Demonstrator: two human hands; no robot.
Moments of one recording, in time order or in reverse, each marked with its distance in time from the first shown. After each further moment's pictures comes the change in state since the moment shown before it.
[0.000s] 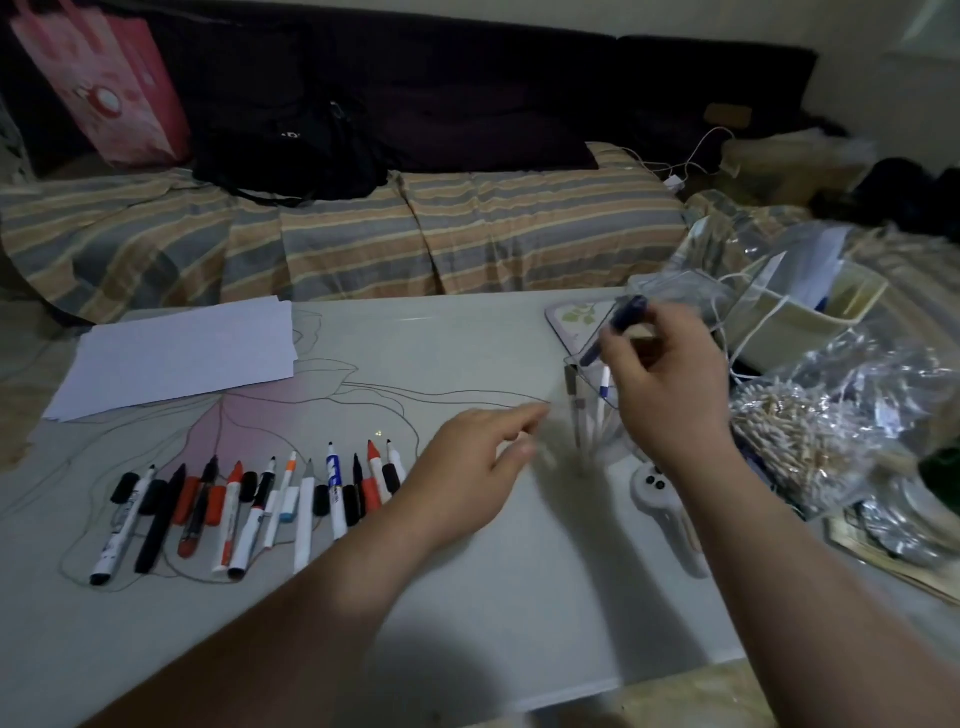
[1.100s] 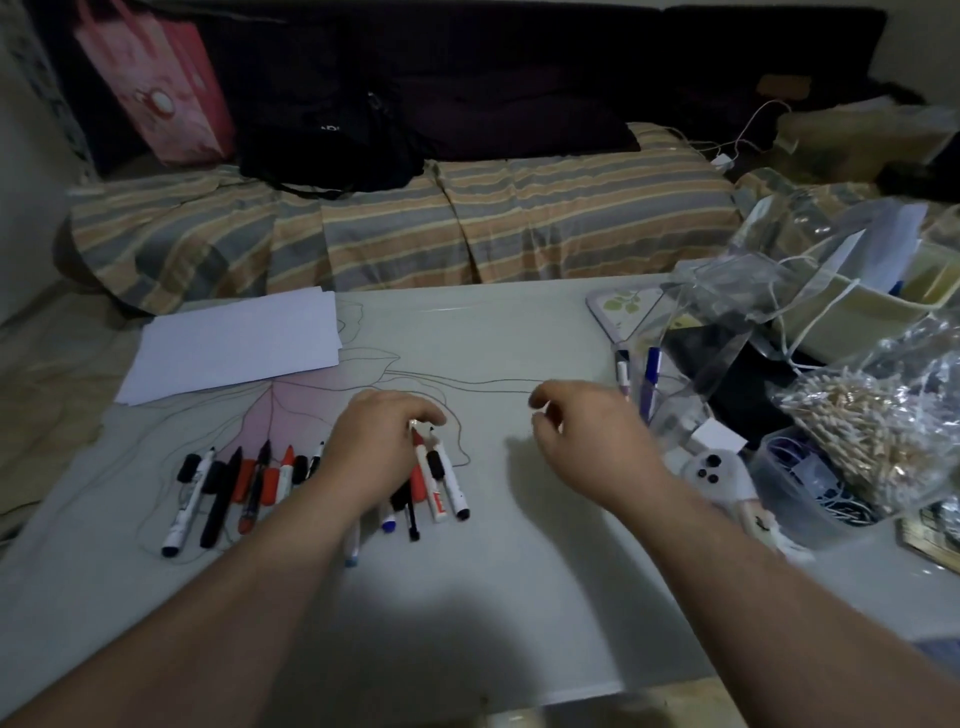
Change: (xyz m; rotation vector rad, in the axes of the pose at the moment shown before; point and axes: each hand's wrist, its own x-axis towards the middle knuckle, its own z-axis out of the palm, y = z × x) left_hand -0.022 -0.080 -0.071 0.380 0.079 -0.360; right_hand -0.040 -0.002 0.079 -0.365 -0.514 -0.081
